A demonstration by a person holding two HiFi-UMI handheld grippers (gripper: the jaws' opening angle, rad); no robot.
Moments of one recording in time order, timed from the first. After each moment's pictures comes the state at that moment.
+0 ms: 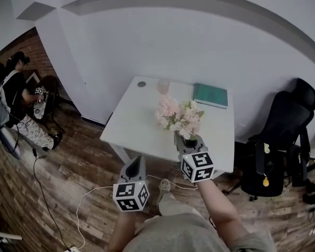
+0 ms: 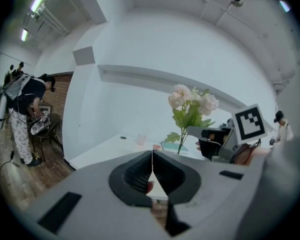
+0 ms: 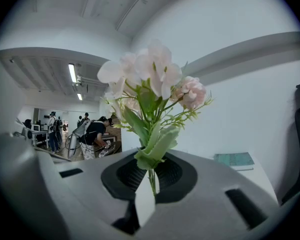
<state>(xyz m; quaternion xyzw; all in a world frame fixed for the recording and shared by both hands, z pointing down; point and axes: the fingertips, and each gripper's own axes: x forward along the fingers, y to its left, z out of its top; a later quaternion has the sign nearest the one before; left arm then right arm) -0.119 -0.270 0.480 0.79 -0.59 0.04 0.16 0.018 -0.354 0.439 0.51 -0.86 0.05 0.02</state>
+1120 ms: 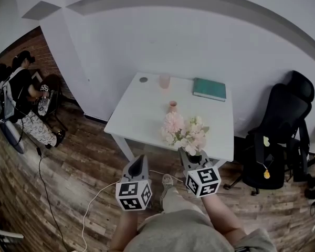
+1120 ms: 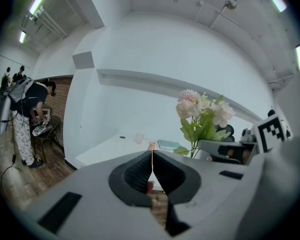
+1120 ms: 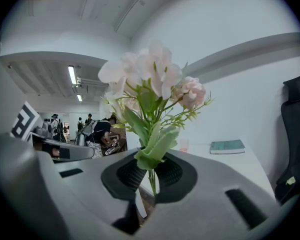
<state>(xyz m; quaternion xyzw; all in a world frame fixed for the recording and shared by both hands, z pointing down) -0.118 -0.204 0.476 0.79 -0.59 0.03 0.15 0.023 -0.235 0.462 0.51 -0.86 0.07 0.03</state>
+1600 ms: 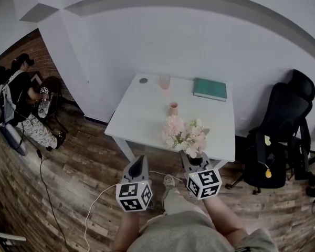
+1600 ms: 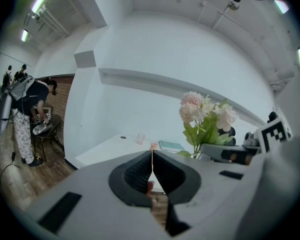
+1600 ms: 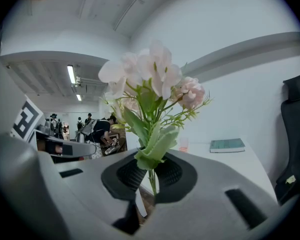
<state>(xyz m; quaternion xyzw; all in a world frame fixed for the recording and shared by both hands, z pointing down) -0.125 -0.215 0.475 0.79 -0.59 0.03 0.16 0.020 -0.239 0.467 0.51 -0.86 0.08 0.03</state>
